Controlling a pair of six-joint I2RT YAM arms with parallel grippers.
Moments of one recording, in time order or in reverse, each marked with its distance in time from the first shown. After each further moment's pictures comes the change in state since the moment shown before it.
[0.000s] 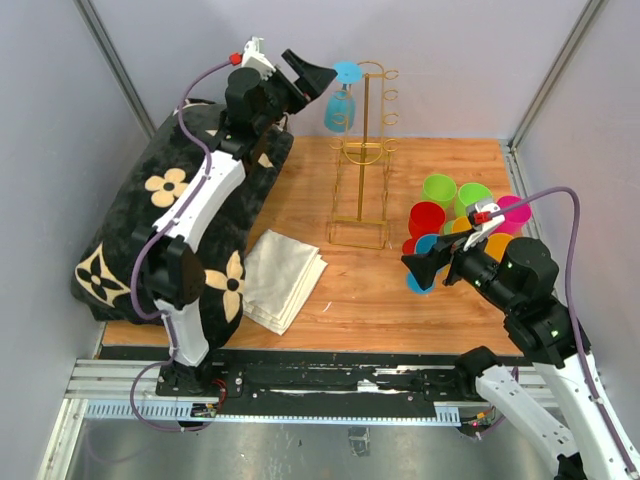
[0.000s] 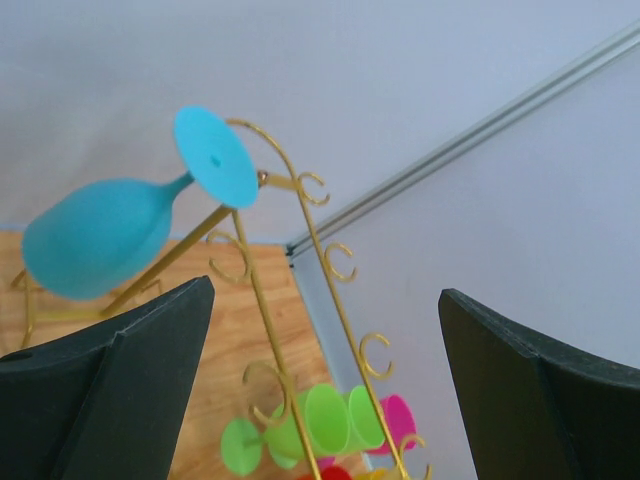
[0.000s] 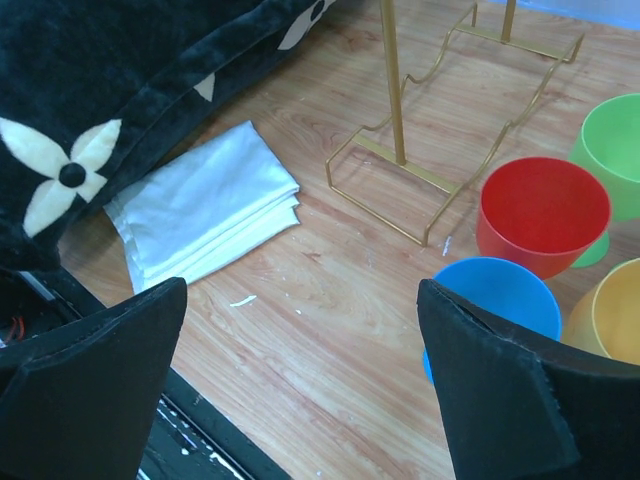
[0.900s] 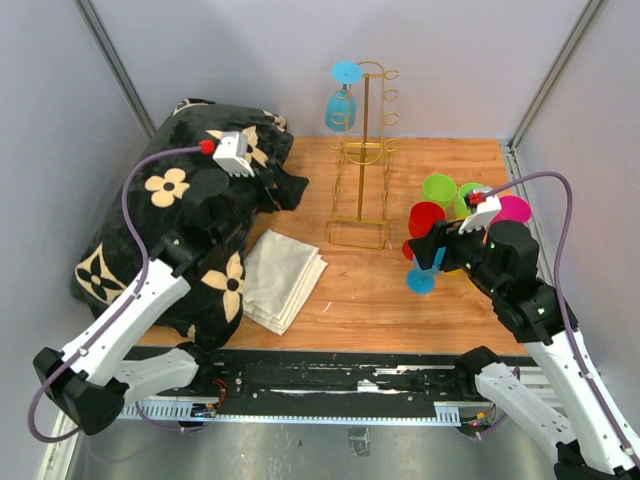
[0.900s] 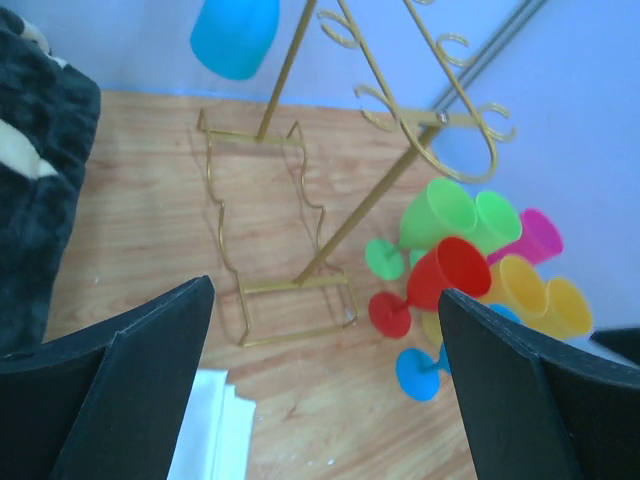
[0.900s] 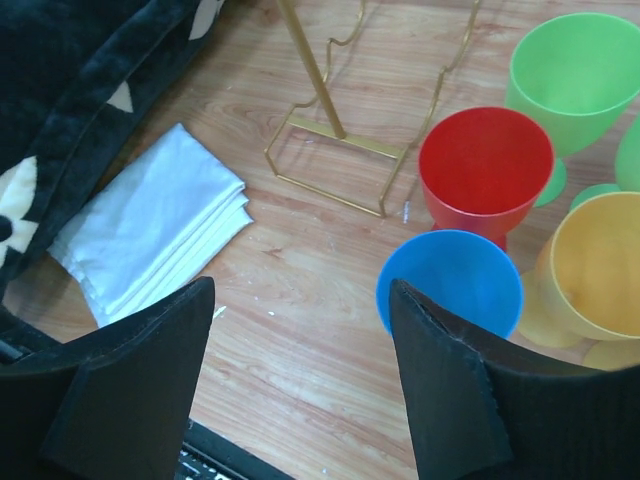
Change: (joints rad) left arm -0.267 -0.788 -0.756 -0.227 -0.310 0.412; right arm 0.000 0.106 0.016 -0.025 0.199 0.079
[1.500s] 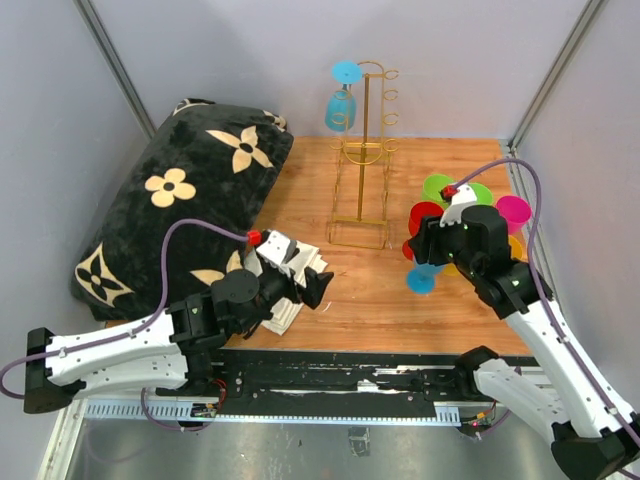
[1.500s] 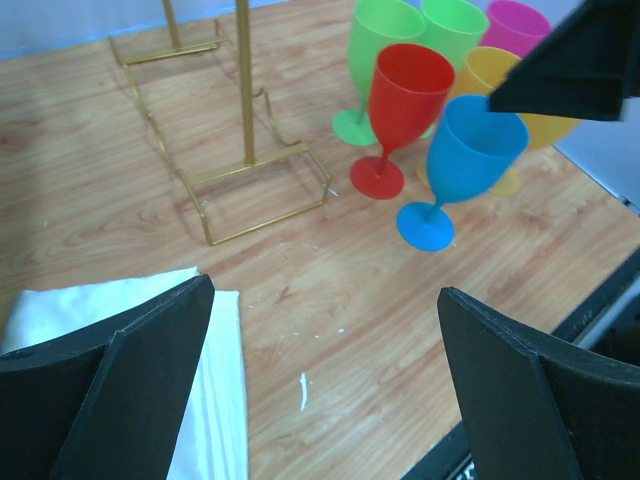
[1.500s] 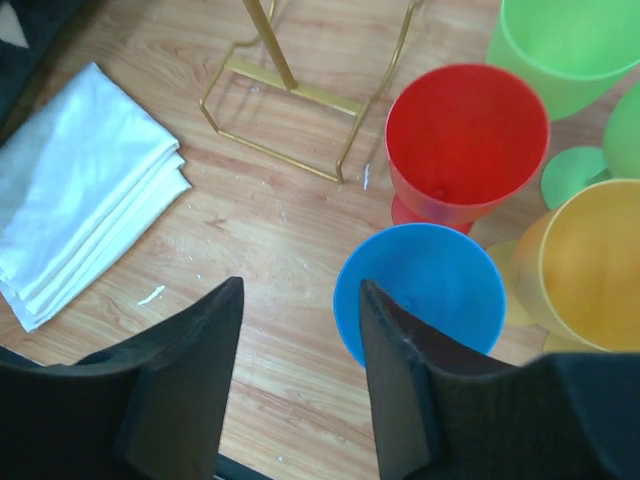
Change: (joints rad) left arm -0.603 -0.247 -0.415 0.158 -0.422 0.230; right arm 0.000 0.155 -0.025 0.006 0.039 -0.074
